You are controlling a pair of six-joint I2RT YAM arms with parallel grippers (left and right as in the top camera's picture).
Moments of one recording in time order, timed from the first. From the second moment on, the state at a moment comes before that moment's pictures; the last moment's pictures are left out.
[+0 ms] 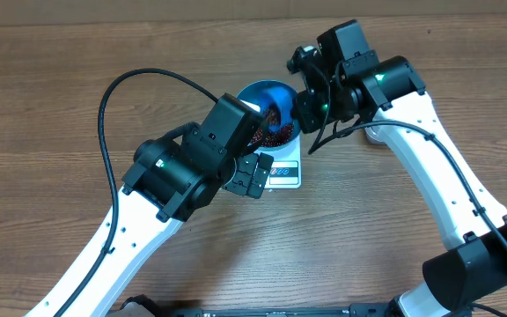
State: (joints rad) left arm -0.67 1.39 1.56 -1.24 -0.15 -0.28; right arm 0.40 1.75 1.73 -1.10 -0.29 -0.07
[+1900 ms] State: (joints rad) left arm -0.67 1.39 1.56 -1.24 -0.15 -0.28; right arm 0.37 1.75 1.73 -1.09 -0.29 0.01
